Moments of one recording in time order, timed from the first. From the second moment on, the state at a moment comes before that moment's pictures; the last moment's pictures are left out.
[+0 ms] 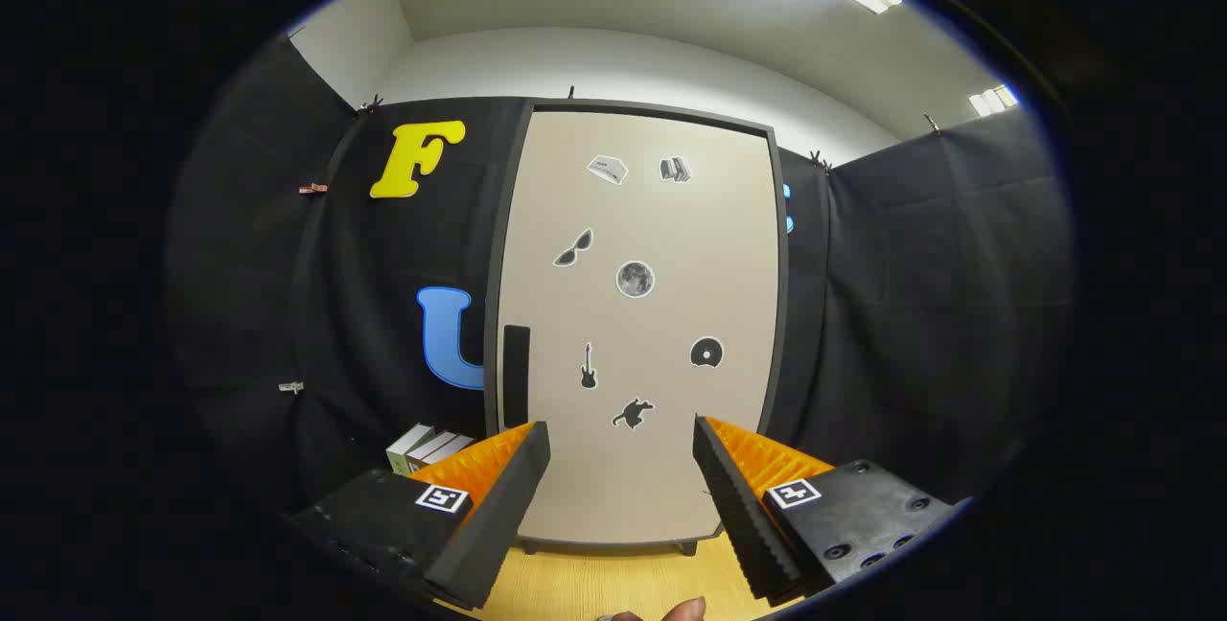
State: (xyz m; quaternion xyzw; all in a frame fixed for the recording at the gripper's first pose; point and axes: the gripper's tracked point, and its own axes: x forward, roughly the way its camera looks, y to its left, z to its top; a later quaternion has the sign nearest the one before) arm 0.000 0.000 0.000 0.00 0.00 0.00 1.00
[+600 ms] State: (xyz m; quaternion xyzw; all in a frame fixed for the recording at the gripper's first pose) arm 0.001 0.018 -0.009 0.00 0.01 0.00 1.00
